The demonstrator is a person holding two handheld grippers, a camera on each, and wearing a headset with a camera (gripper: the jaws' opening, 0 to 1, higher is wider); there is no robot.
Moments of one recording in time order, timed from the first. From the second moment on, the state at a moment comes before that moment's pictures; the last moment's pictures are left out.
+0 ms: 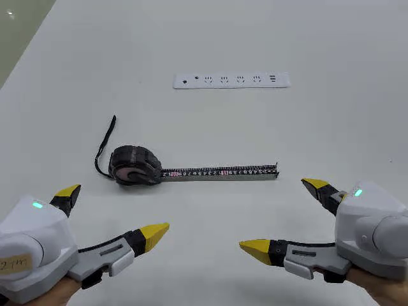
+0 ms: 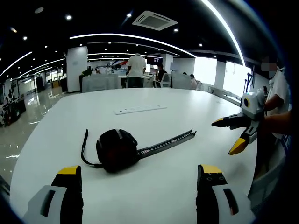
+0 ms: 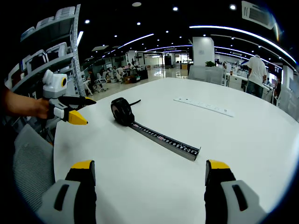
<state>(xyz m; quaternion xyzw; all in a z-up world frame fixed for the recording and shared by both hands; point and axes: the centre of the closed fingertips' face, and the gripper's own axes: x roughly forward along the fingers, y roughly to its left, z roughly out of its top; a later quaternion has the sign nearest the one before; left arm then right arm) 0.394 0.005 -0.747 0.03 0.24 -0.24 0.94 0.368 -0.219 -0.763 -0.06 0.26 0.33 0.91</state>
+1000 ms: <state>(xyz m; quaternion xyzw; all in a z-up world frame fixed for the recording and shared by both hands) 0.415 -0.006 -0.762 0.03 0.25 -0.16 0.95 0.388 -0.239 -0.777 -0.10 0.25 0.39 0.88</state>
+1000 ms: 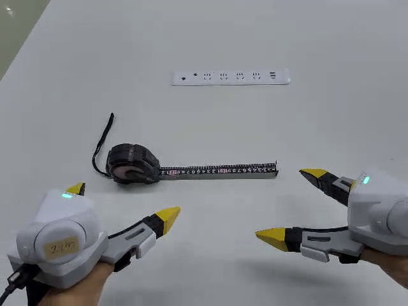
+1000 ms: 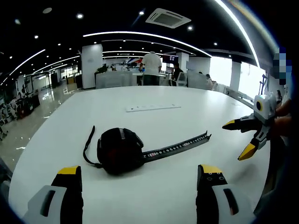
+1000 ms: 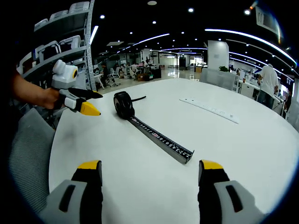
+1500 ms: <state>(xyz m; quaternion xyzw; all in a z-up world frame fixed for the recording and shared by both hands) 0.442 -0.003 -0.771 0.02 0.25 -0.12 0.96 0.416 -0.256 -0.790 -0.12 0.24 0.42 0.87</state>
